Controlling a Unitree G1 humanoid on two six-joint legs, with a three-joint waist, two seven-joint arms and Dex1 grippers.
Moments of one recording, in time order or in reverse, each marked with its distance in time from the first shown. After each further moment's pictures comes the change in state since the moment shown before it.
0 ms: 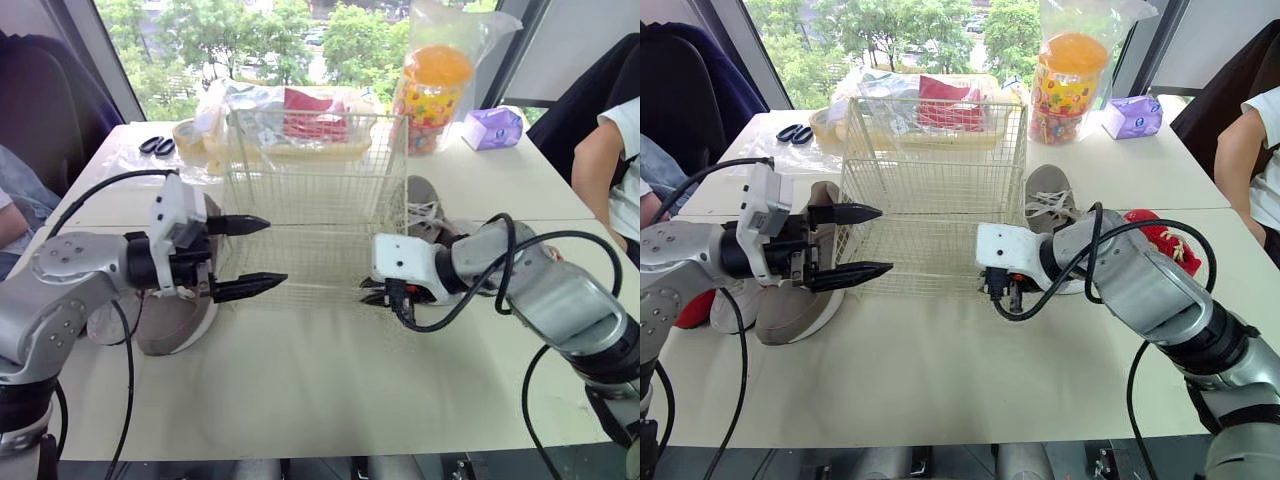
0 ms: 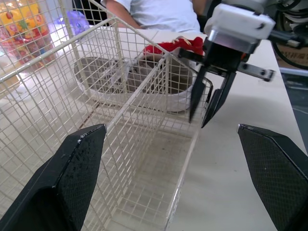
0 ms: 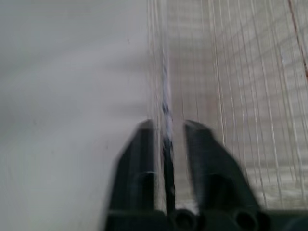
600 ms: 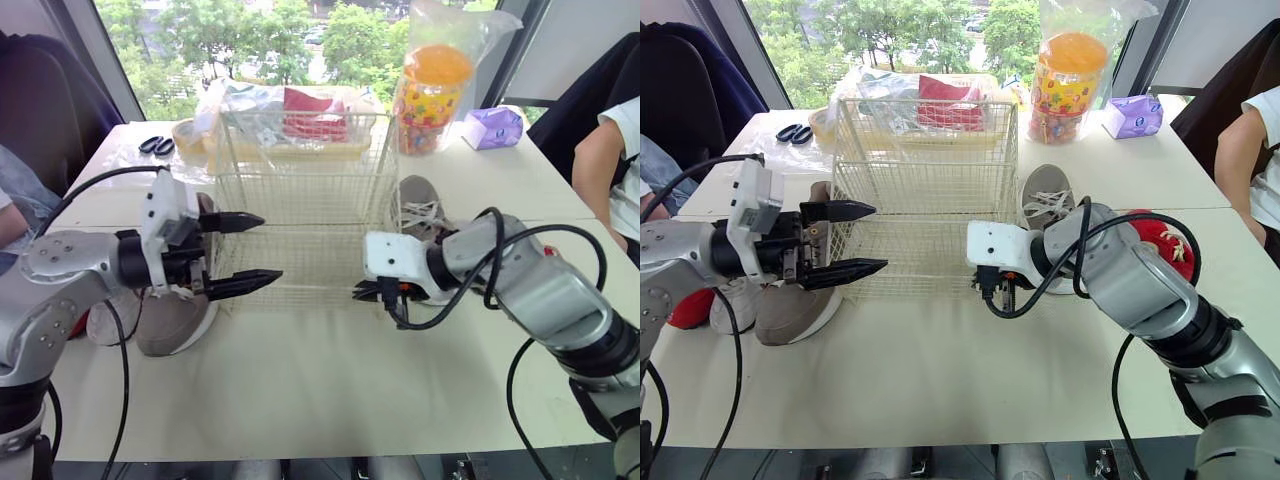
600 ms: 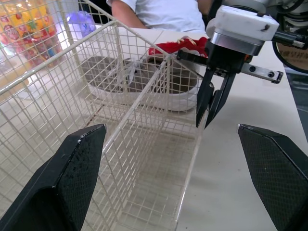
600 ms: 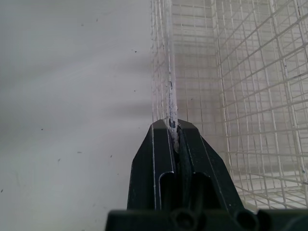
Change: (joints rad) left arm 0.009 0.011 0.029 -0.003 -0.006 0.001 -0.003; right arm -0.035 0.066 0.014 -0.027 -0.058 0.088 0.057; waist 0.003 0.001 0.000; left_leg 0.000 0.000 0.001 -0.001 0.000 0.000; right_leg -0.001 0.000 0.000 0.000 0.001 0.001
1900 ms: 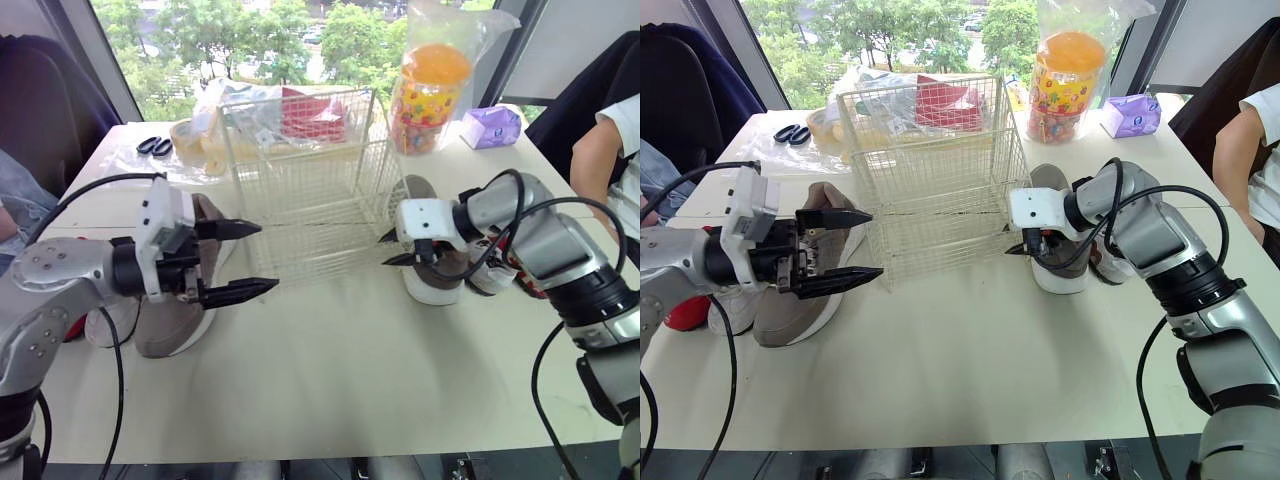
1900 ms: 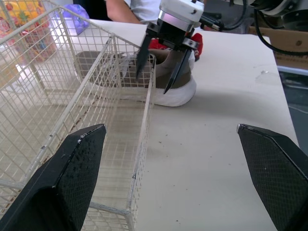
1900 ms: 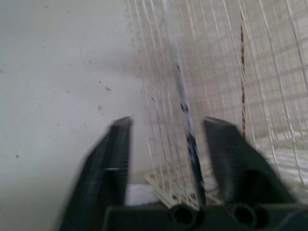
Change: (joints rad) left arm 0.048 0.030 0.029 -0.028 -0.036 0.015 0.005; right arm -0.090 -0.007 -0.024 0.649 -0.135 -0.798 0.155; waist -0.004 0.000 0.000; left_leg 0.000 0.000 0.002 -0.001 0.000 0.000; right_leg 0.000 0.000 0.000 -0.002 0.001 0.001
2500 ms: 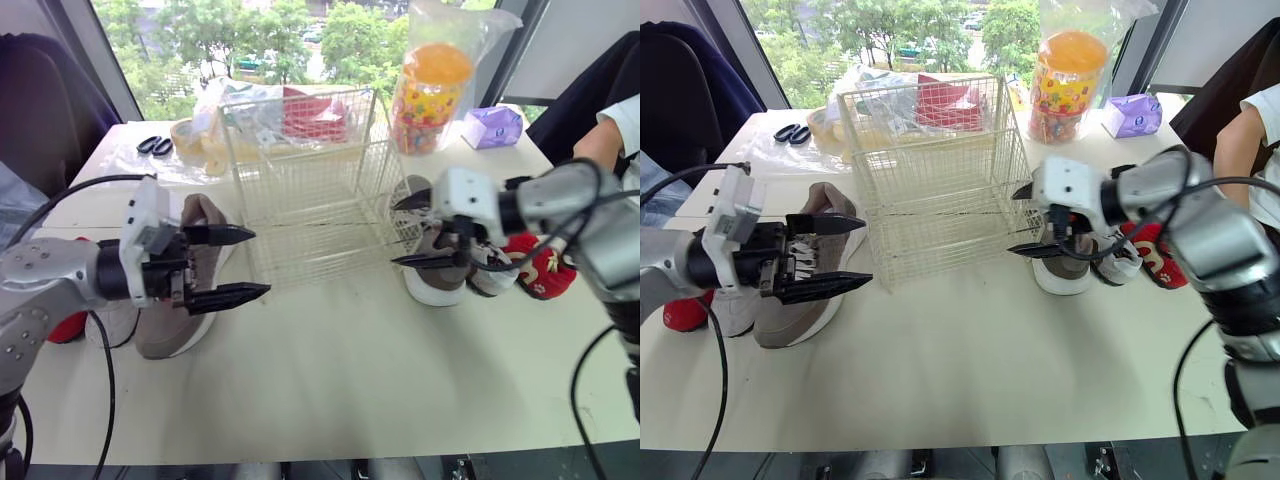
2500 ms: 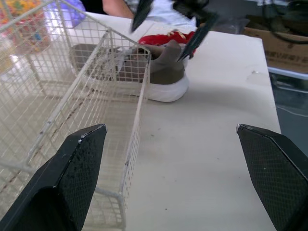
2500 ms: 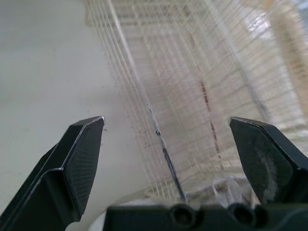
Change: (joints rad) left arm 0.004 0.051 0.019 0.011 -0.069 0.028 -0.033; right arm 0.033 -0.108 -0.069 -0.143 0.226 0.146 -0.108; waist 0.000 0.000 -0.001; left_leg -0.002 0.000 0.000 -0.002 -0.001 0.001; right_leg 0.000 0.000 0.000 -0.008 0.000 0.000
